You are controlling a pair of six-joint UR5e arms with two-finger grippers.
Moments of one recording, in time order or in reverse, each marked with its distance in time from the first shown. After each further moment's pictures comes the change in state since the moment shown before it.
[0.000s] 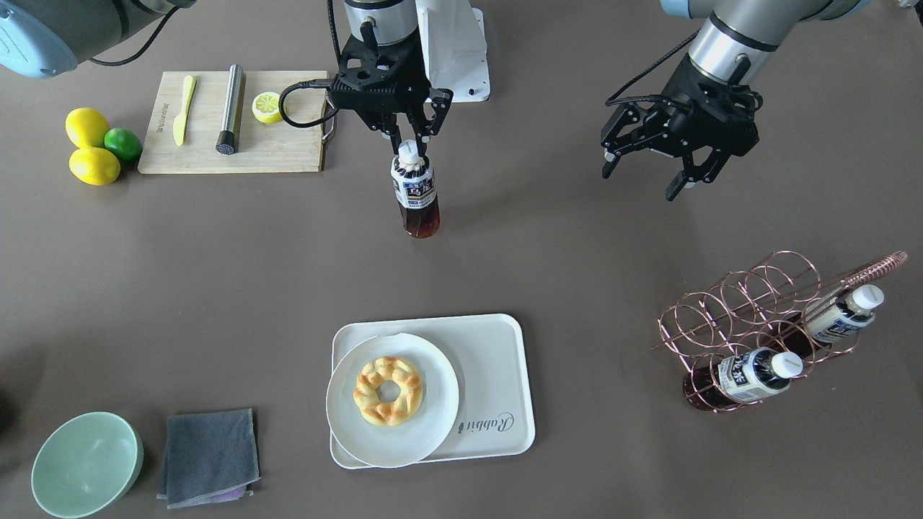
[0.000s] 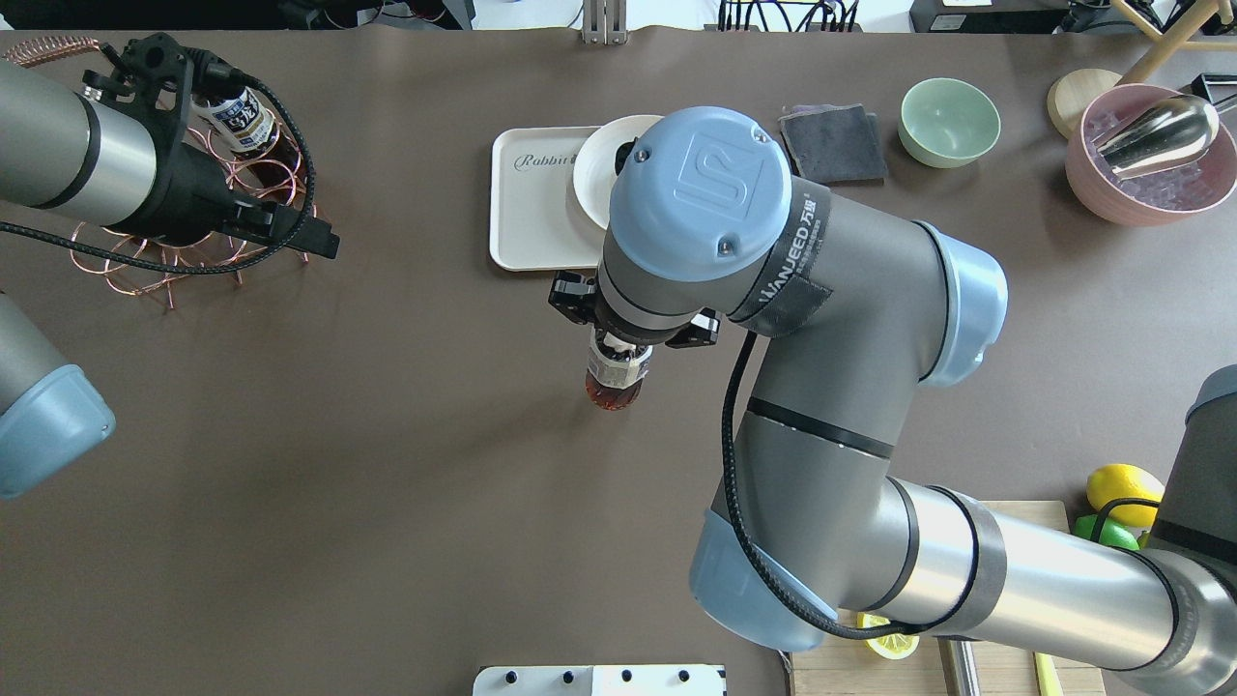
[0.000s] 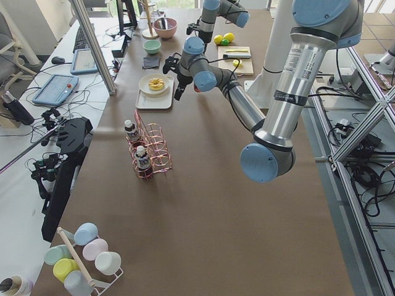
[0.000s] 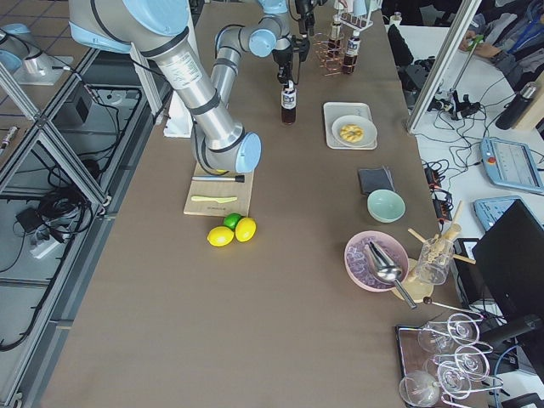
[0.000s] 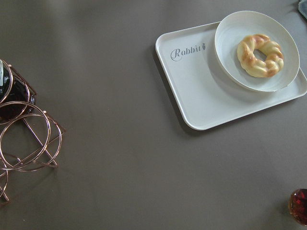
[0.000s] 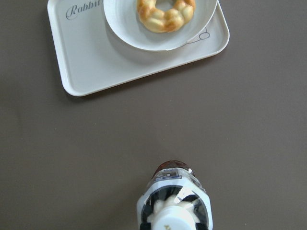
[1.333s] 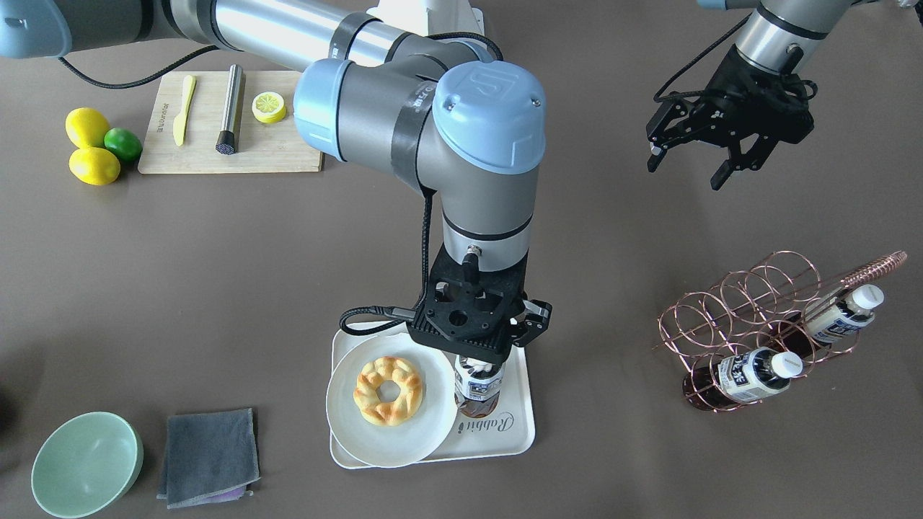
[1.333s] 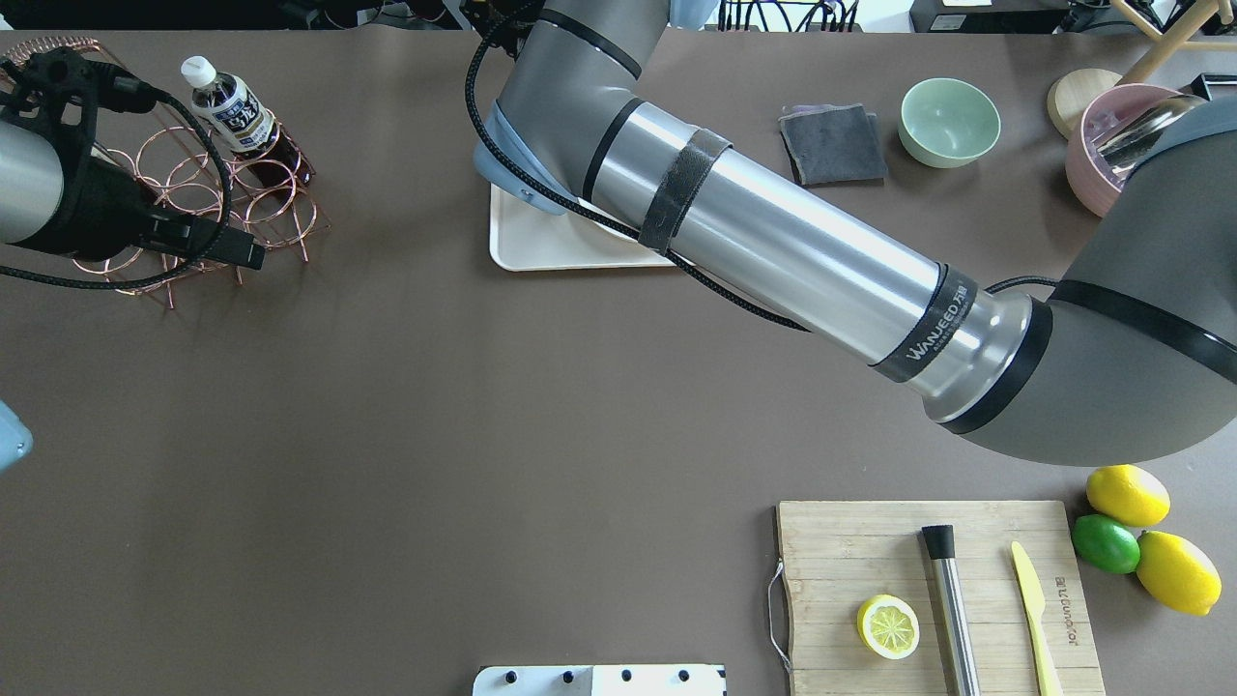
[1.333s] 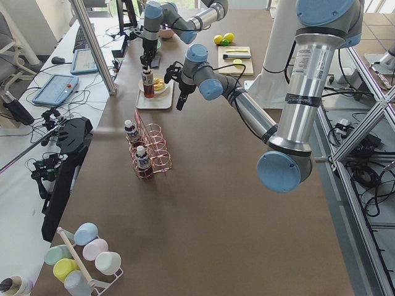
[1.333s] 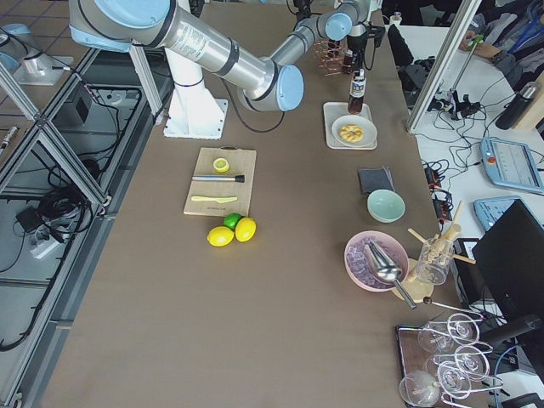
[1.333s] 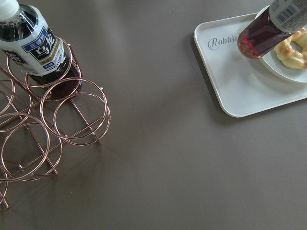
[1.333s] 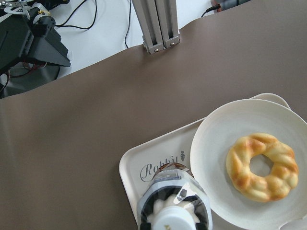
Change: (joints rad) left arm -0.047 0.130 -0.060 -0.012 -0.008 0.011; right arm 0.266 0.488 -0.940 0.392 0.092 -0.067
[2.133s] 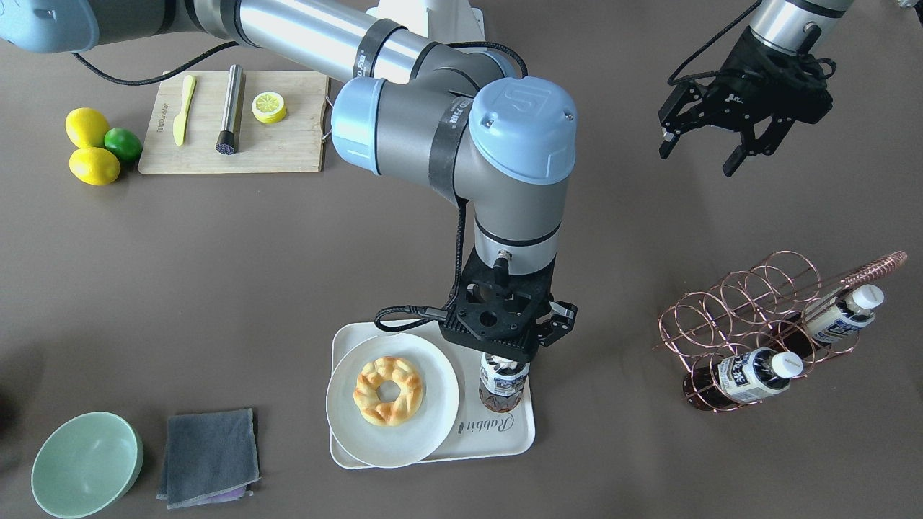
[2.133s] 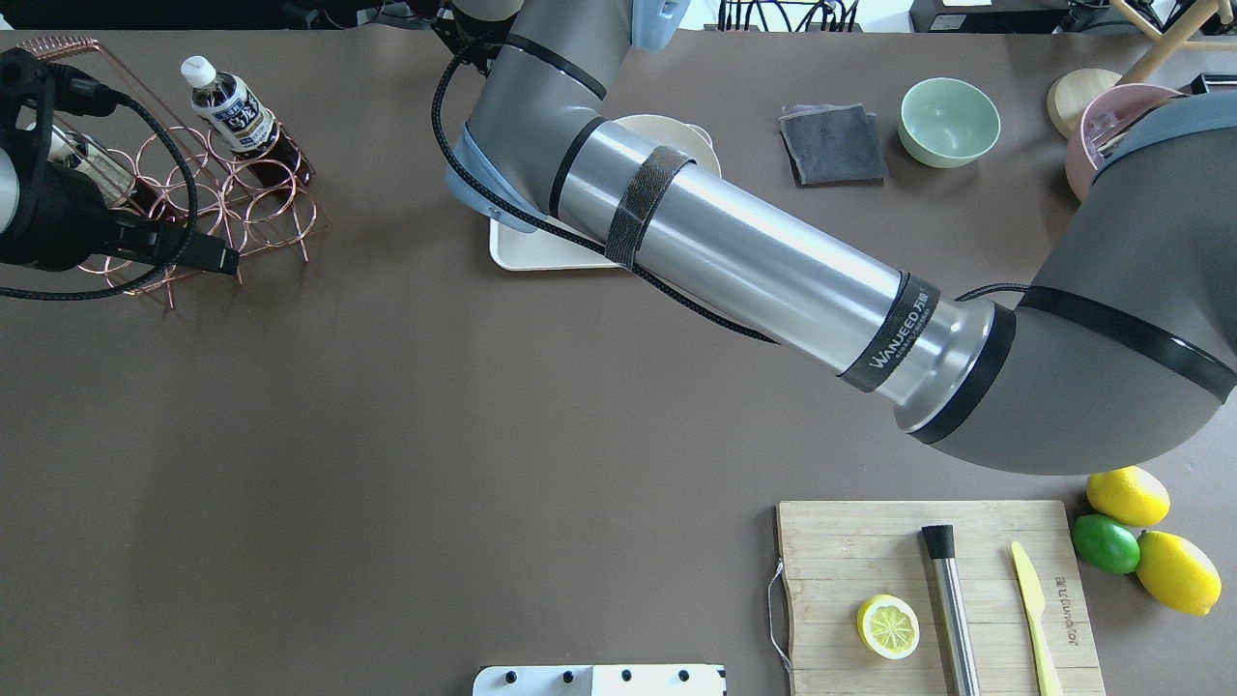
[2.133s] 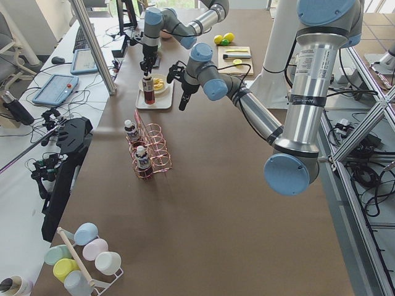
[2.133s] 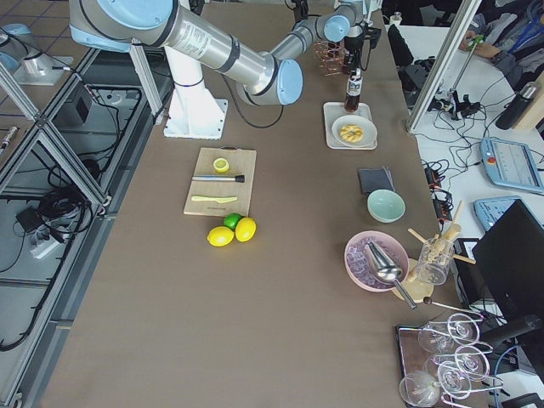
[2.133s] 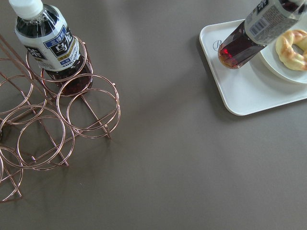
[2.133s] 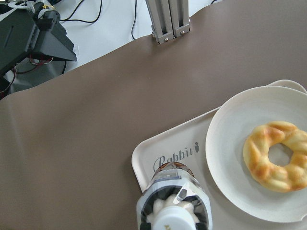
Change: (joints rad) left arm -0.011 0.051 -0.057 0.000 0.004 -0.010; right arm -0.032 0.045 -0.093 0.068 -0.002 0.064
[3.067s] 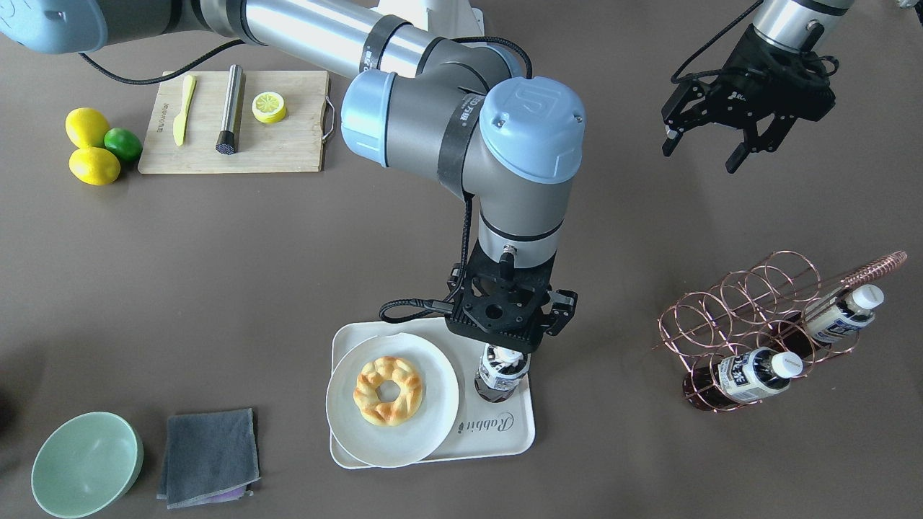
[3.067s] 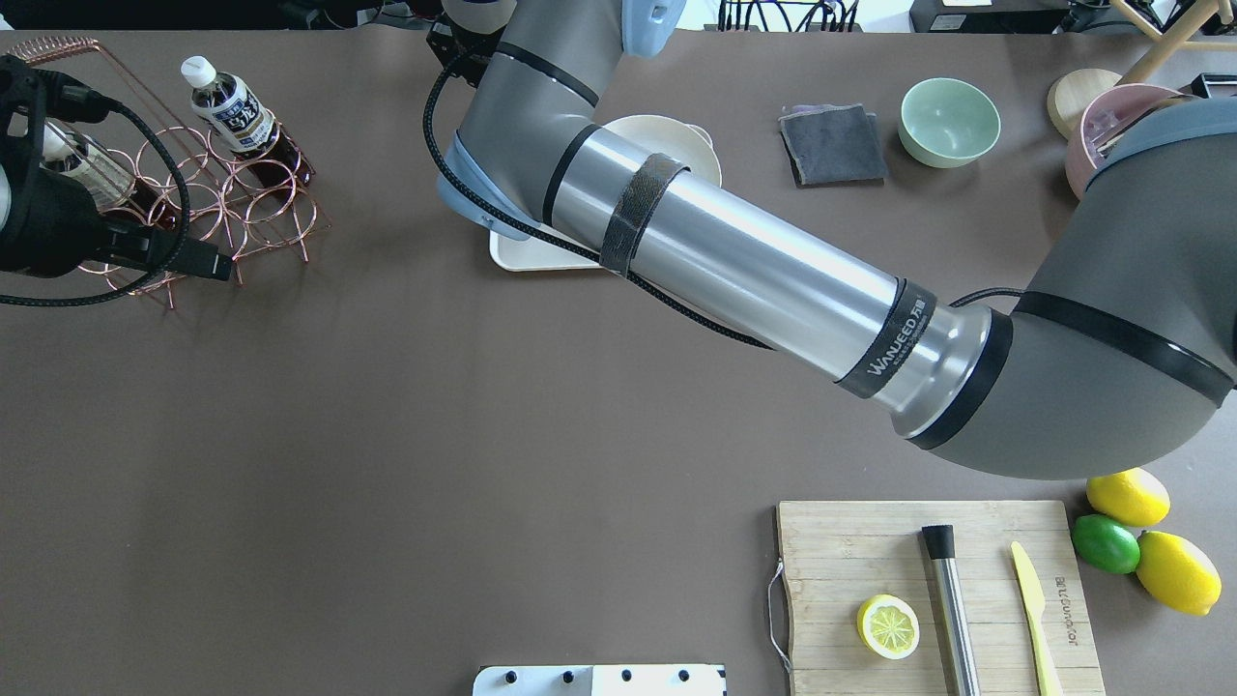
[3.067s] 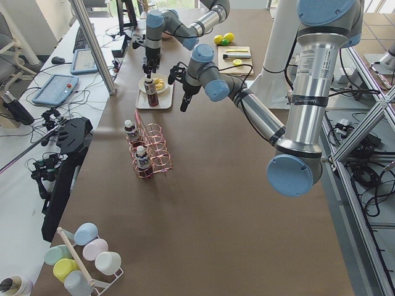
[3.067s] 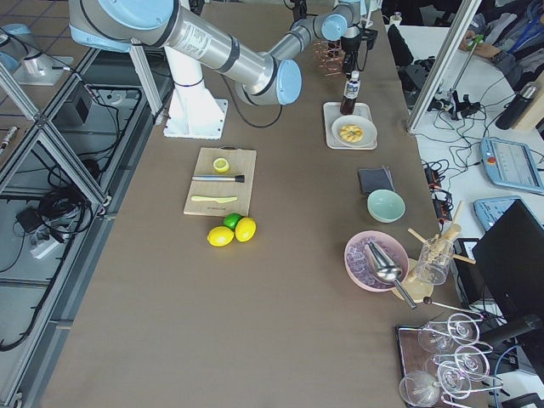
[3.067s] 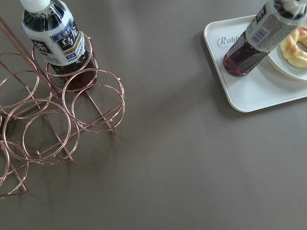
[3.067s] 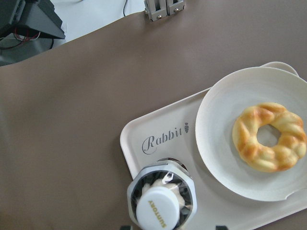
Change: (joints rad) left arm 0.001 0.016 -0.008 0.000 -0.001 -0.003; right arm -0.009 0.001 0.014 -0.062 0.018 -0.042
